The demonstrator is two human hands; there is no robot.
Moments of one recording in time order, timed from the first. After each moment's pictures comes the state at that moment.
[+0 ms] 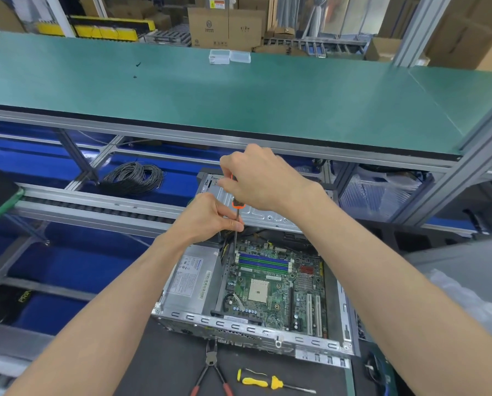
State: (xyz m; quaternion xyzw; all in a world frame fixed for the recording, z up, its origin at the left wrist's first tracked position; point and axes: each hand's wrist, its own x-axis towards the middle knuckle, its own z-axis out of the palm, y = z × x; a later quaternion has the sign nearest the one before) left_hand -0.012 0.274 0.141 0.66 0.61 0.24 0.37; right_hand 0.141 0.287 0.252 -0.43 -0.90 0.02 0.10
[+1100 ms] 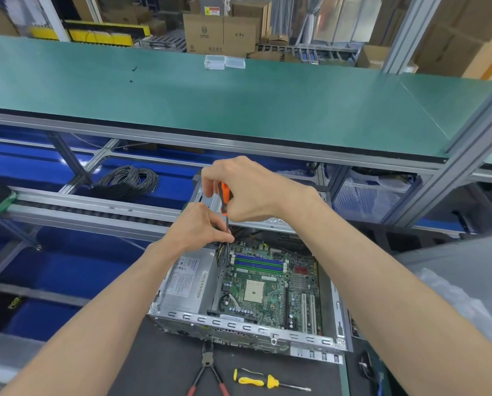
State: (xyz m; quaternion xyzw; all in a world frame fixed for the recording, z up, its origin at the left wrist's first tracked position) left_hand -0.018 0.261 0.131 0.70 0.61 0.21 0.30; right_hand 0.145 0.270 0.264 -0.33 -0.93 0.15 0.08
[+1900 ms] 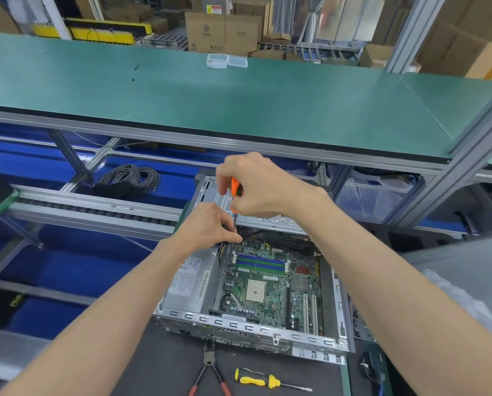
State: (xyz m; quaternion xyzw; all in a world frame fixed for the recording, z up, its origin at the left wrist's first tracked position) left_hand -0.008 0.267 0.124 0.72 0.61 0.20 0.28; right_hand 0.153 0.279 0.257 -0.37 -0.92 0.11 0.08
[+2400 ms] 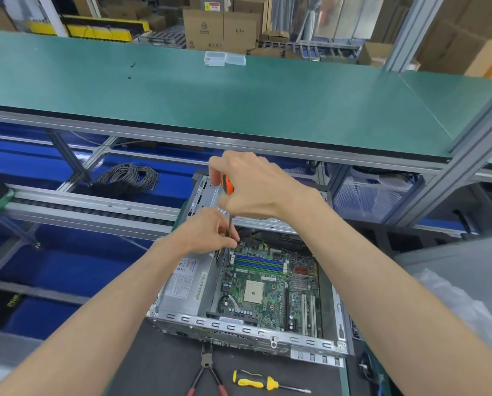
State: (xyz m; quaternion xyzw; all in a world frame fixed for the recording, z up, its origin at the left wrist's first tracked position) left_hand -0.010 0.276 0.116 0.75 0.58 0.12 0.30; right_hand 0.148 0.280 0.253 -0.38 -0.91 0.12 0.13
